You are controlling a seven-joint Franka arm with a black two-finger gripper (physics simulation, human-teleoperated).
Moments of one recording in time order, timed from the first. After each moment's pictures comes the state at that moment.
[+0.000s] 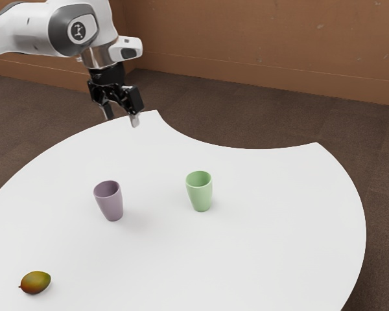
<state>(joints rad) -0.22 0.04 0.21 -1.65 -0.05 1.72 0.13</state>
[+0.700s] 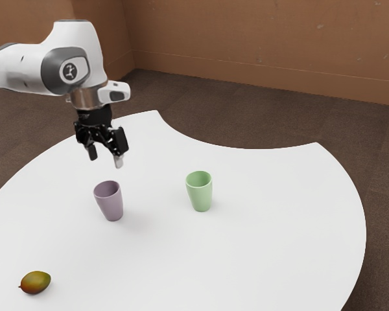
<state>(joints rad) -0.23 -0.06 0.26 -1.95 -0.05 1.77 0.12</state>
